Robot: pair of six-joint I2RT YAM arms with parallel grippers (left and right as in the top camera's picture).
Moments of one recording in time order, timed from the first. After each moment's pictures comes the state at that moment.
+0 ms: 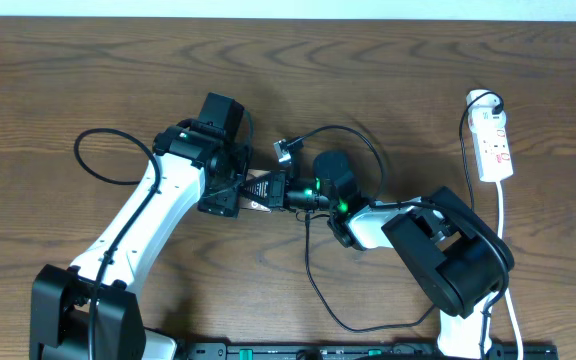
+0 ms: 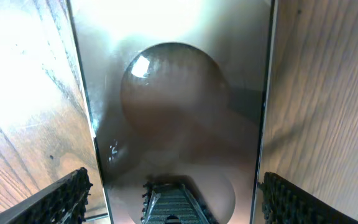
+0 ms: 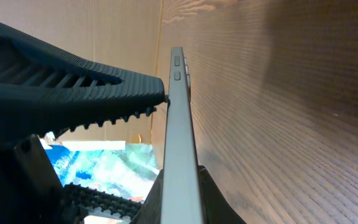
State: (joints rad) left arm -0.33 1.59 1.19 -0.94 0.09 -1.67; right arm 0.65 2.02 0.80 0.97 -0.76 1.20
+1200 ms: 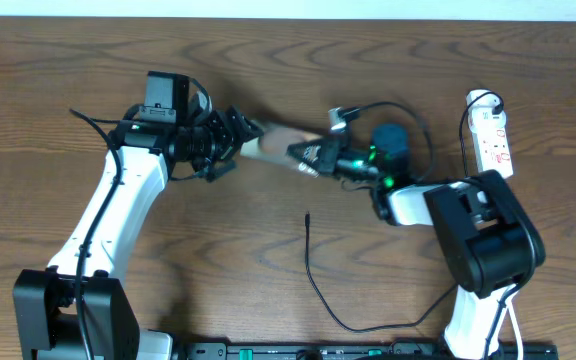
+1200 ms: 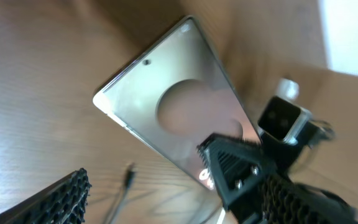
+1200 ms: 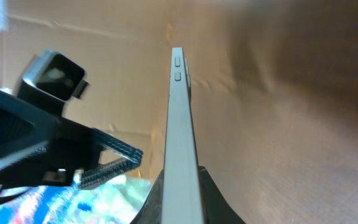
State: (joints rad) left arm -0.11 1.59 1.19 -0.65 0.63 -0.83; right arm 0.34 2.02 0.80 1.05 -0.91 1.17
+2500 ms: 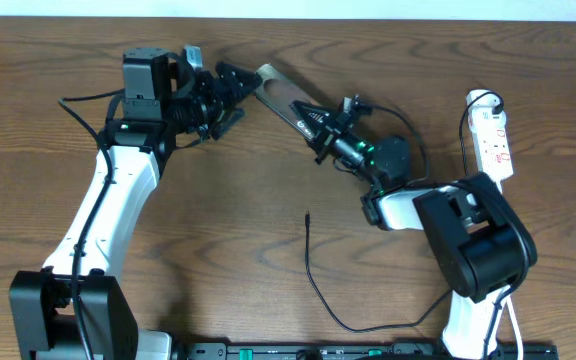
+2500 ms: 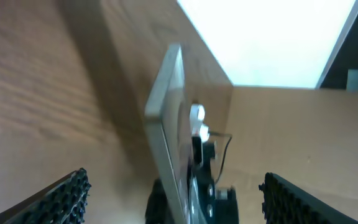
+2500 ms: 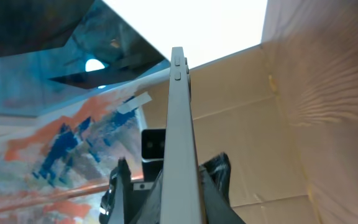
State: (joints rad) left arm -0.07 1.59 1.19 -0.23 0.75 -0.99; right arm 0.44 2.02 0.80 1.44 -0.48 2.04
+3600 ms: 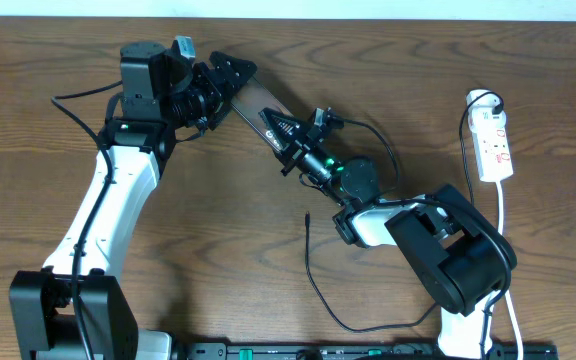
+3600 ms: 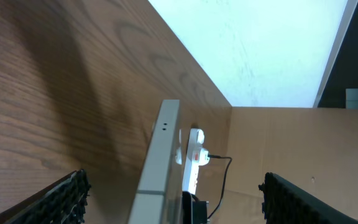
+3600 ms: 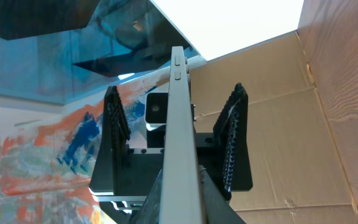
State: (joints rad) left arm -0.07 1.59 1.19 -0.16 0.67 -1.00; right arm 0.63 2.02 0.80 1.53 -0.25 2.04
